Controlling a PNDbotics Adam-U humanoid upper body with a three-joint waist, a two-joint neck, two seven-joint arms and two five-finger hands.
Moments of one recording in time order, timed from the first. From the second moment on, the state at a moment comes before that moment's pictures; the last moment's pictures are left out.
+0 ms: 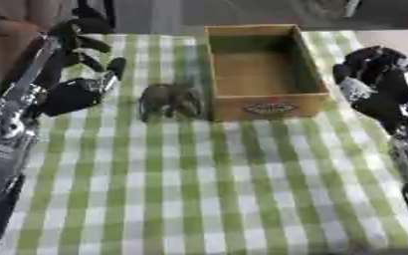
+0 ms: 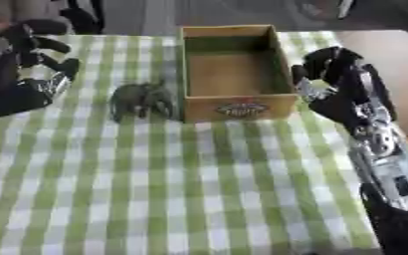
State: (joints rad) left arm -0.59 0.33 -0.21 -1.67 -0.16 0.08 -0.16; right arm -0.27 -0.40 -0.05 -1.71 -0.14 -0.15 -0.02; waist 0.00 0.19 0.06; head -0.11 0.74
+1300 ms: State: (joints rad) left arm -0.59 0.33 -0.21 -1.67 -0.16 0.08 -0.17; right arm -0.27 -0.40 -0.05 -1.71 -0.14 -0.15 -0.02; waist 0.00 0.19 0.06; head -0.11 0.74
